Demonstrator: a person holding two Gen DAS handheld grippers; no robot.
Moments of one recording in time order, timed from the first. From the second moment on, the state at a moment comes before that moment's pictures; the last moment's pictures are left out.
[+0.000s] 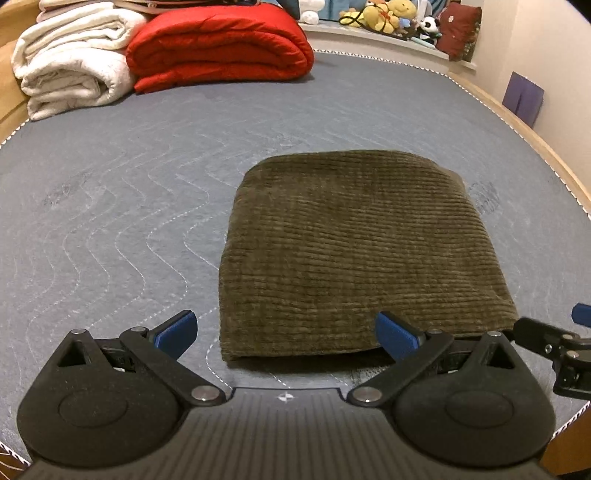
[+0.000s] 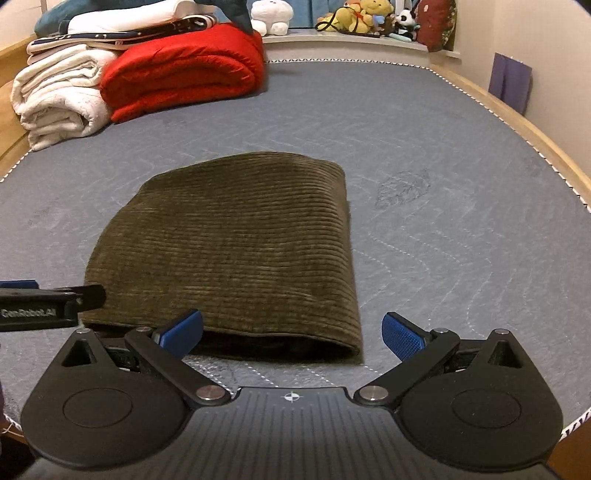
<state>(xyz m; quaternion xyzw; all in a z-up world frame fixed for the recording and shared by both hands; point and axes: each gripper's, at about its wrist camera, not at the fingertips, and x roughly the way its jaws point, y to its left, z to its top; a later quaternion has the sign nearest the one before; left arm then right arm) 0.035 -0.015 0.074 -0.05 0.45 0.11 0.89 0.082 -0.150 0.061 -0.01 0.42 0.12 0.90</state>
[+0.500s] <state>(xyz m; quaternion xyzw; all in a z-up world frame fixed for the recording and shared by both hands) 0.029 -0.018 0.072 -0.05 0.45 0.10 0.89 0.080 -0.148 0.059 -0.02 0.42 0.11 0.90</state>
